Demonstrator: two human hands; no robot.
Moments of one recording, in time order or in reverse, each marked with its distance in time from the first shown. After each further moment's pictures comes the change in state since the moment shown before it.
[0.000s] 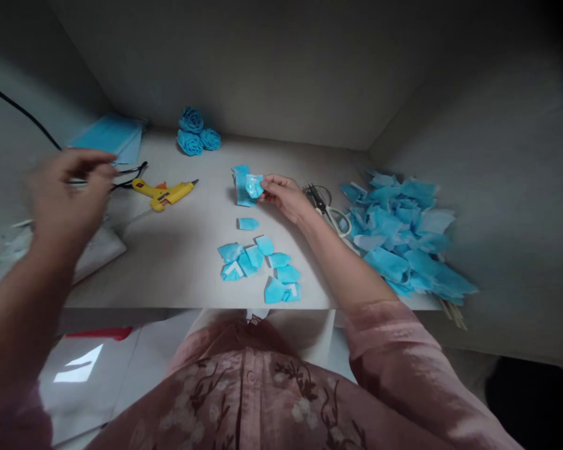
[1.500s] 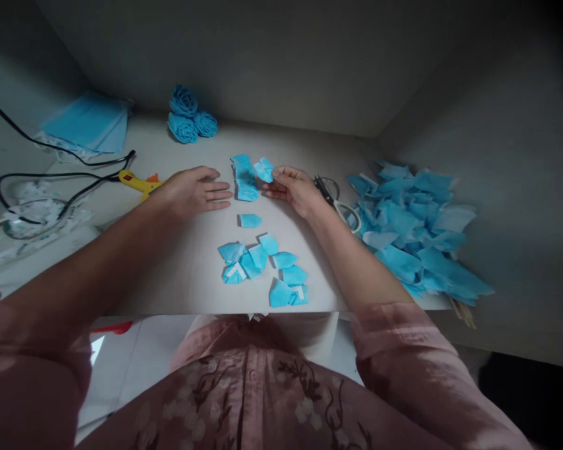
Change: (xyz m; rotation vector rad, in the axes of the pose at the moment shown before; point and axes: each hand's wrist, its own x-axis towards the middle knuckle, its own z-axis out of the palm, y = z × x) left_hand 0.015 0.066 0.127 -0.893 -0.714 -0.766; right_hand 0.002 -0.002 -0.015 -0.027 0.179 0.130
